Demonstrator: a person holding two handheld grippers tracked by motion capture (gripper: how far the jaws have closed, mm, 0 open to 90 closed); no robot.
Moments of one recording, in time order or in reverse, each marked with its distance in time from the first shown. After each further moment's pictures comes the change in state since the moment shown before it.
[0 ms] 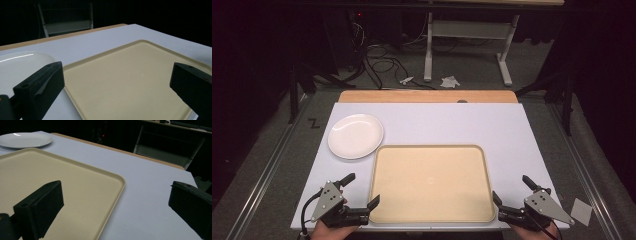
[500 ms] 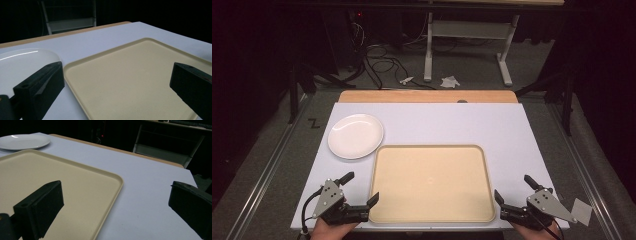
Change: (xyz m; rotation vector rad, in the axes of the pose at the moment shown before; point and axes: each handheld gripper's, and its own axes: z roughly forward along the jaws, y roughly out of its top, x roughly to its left) left arm 0.007 -0.002 0.004 0.014 0.022 -0.015; right arm -0.005 -0.002 0.001 0.001 -0.005 0.020
